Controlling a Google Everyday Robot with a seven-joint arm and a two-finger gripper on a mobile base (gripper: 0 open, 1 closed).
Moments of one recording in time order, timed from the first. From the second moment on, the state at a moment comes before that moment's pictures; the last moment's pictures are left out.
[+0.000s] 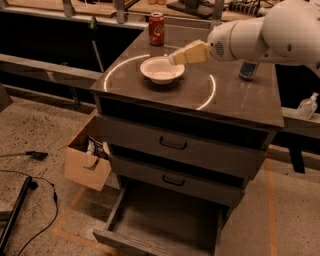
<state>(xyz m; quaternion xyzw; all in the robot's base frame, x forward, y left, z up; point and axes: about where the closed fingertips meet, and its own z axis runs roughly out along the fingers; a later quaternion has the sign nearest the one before) 0.716 -0.099 0.976 -0.33 0.76 0.15 0.54</state>
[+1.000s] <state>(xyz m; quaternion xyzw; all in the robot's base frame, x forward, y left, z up) 0.783 -0.100 0.960 -0.26 0.75 0.07 0.60</state>
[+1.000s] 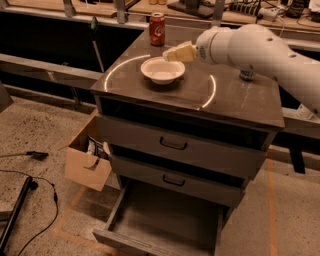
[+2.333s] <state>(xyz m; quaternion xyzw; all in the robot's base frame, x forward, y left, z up) 0.907 -0.094 0.945 -0.20 0.75 0.04 0.63</state>
